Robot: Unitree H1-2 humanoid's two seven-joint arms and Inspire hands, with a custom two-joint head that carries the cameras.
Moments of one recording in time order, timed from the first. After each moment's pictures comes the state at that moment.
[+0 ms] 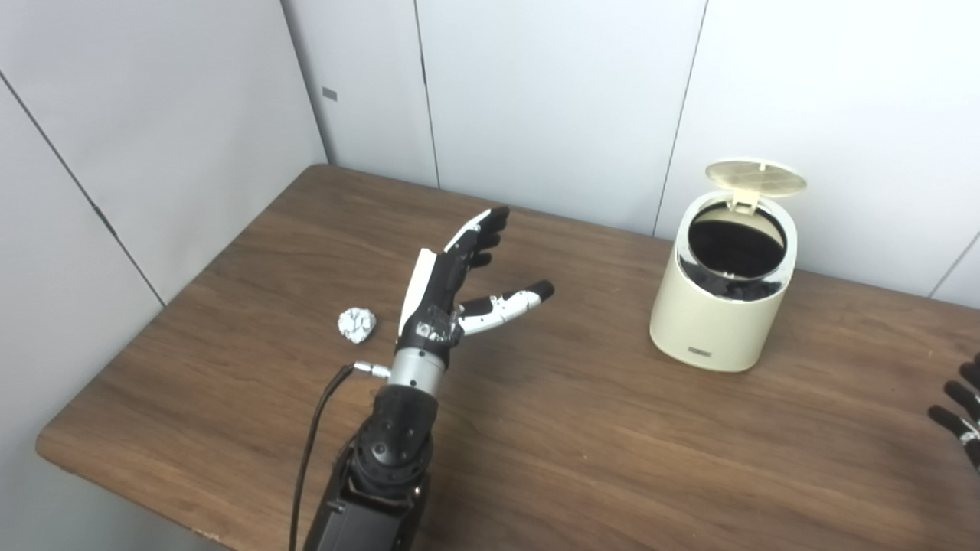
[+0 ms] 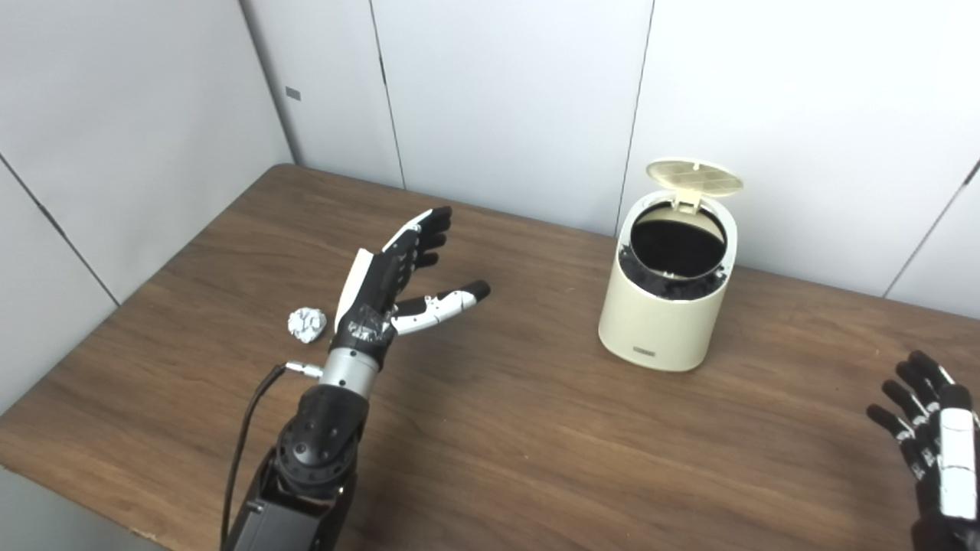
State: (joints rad) left arm -0.09 0.10 0.09 -0.37 0.25 0.30 0.09; right arm -0.12 -0.17 -0.15 -0.16 0.13 0.24 0.05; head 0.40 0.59
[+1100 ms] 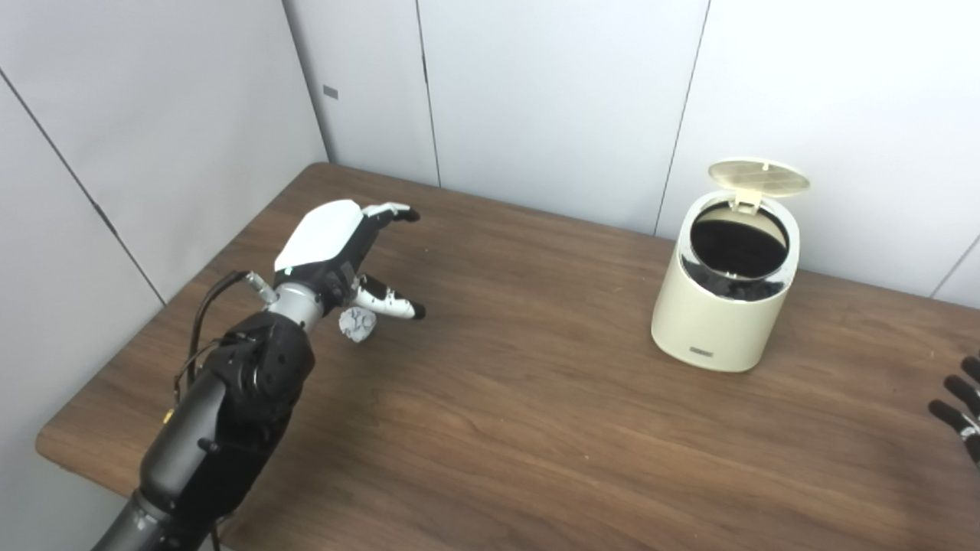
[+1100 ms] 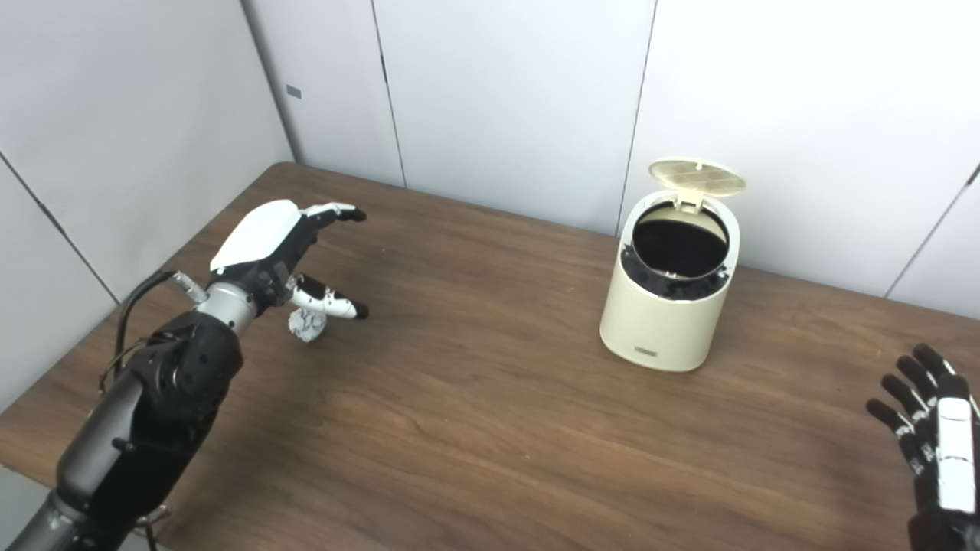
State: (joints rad) left arm -0.07 0.59 0.08 -0.43 0.68 0.47 -0.30; right arm -0.12 -0.14 -0.16 -0.24 0.13 0.31 0.01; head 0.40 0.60
